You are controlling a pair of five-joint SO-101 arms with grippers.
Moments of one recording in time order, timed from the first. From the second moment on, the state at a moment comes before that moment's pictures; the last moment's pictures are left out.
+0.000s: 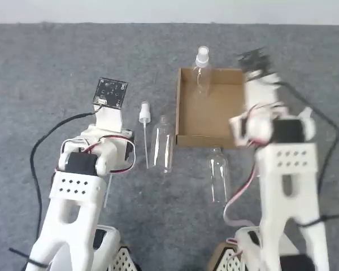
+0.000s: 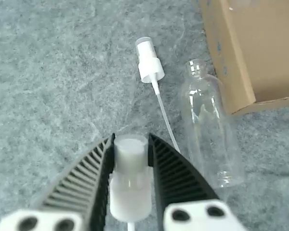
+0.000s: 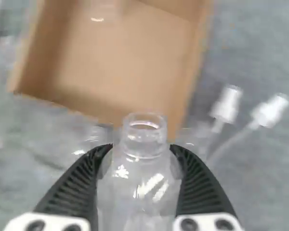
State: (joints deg) left arm 1.2 -44.0 55.3 56.1 0.0; right arm -9.1 -31.8 22.8 76.2 13.0
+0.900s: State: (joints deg) left arm 0.9 -70.8 47.4 53.0 5.8; right arm -39.6 -50.1 55.1 50.3 8.7
